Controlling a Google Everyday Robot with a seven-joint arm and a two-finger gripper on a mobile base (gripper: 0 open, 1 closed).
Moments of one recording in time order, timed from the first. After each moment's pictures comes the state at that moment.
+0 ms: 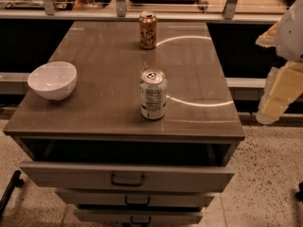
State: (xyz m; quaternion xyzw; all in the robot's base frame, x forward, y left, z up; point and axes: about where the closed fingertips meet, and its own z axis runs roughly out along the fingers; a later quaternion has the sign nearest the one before) arm 0.438 -0.216 0.977 -0.60 0.78 -0.04 0.16
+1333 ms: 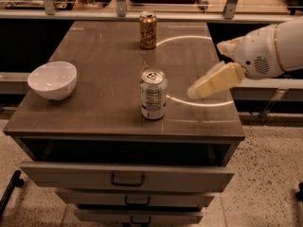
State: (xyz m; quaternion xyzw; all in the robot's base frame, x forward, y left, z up) arm 0.508 -0.129 0.953 -0.45 0.77 0.20 0.41
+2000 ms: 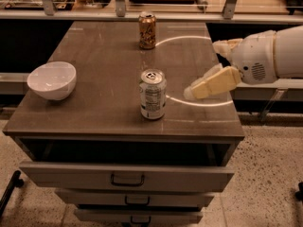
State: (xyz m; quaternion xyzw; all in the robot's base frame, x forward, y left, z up) arm 0.508 -0.117 0.954 -0.45 0.74 0.22 0.45
